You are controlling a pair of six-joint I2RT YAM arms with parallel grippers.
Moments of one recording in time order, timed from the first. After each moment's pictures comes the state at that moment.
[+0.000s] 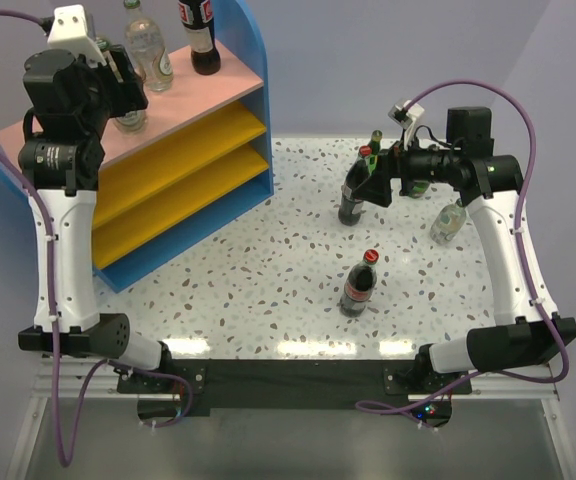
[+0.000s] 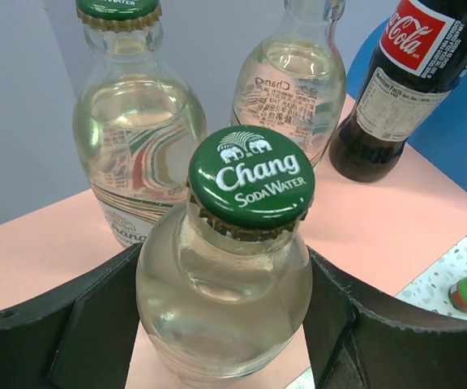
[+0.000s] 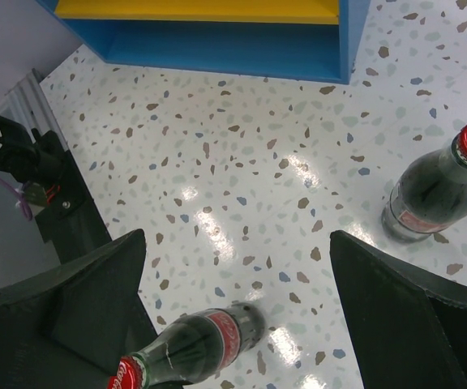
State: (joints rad) left arm -0.01 1.47 2.10 -0.74 -0.10 -0.13; right arm 0.12 1.40 1.68 -0.95 -0.86 -0.21
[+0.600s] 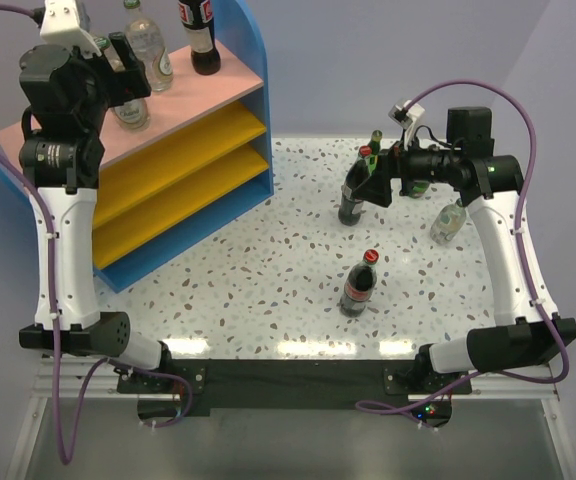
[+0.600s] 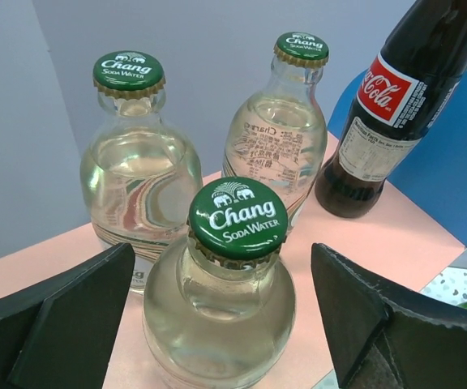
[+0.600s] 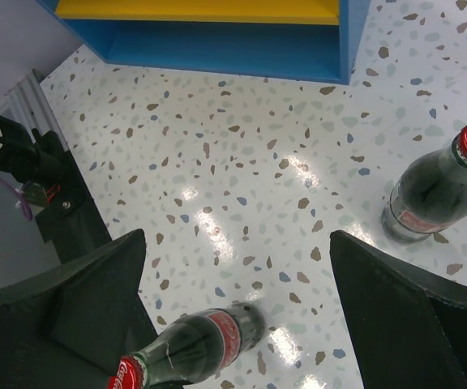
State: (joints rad) left arm -0.01 1.48 2.10 -0.64 -0.09 -0.15; right arm 0.12 1.40 1.68 -0.95 -0.85 -0.21
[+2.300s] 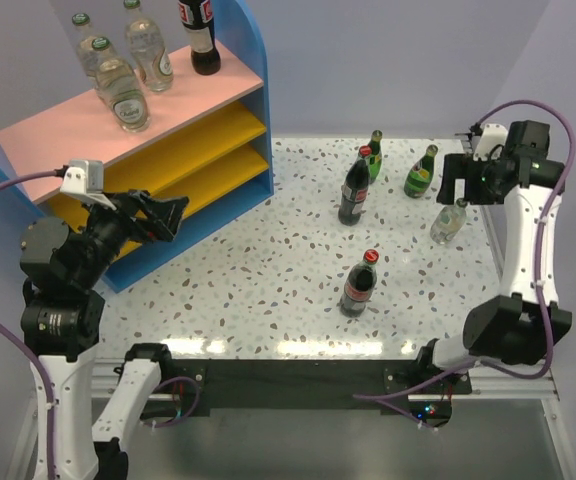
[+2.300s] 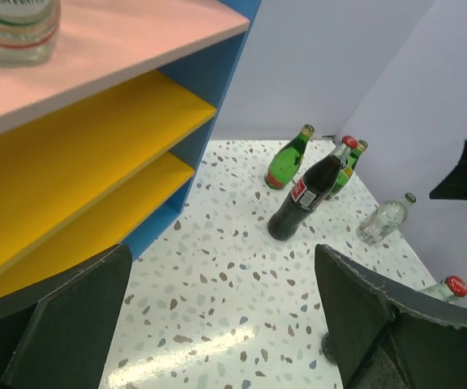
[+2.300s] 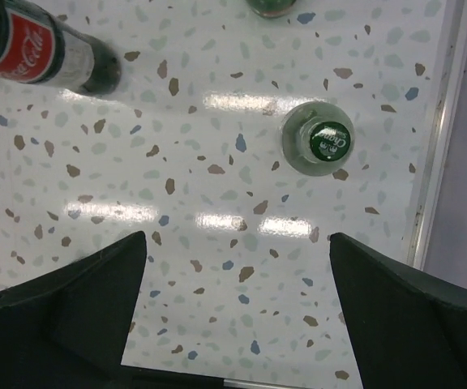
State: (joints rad) left arm -0.01 0.69 1.27 -0.58 0.37 -0.36; right arm -0.28 1.41 1.63 -1.10 -0.27 -0.22
